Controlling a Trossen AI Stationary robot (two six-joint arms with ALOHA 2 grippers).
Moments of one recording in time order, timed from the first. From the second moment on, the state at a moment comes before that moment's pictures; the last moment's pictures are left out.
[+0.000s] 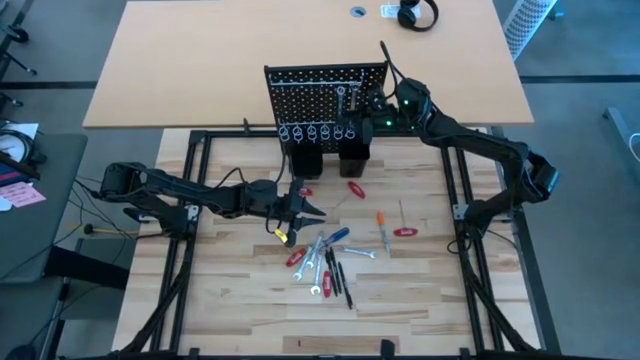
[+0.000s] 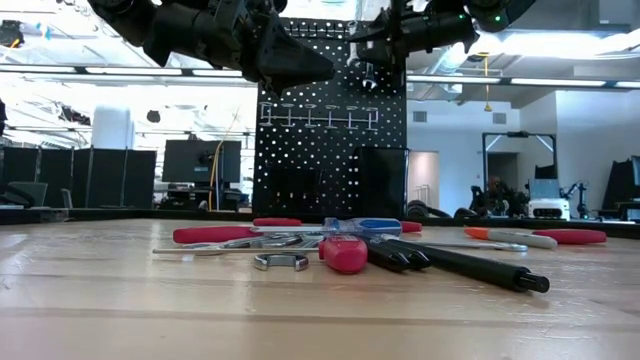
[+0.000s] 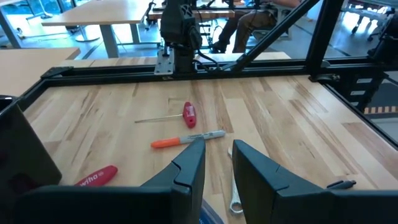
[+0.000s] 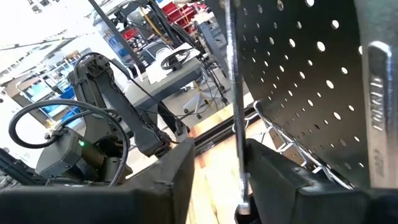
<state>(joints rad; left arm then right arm) 0.02 1.45 0.74 0.51 0.09 0.06 -0.64 1.46 1.17 0.16 -0.49 0.43</state>
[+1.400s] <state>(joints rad) 0.02 1.45 0.74 0.52 0.09 0.06 -0.26 1.39 1.17 0.03 0.14 -0.22</state>
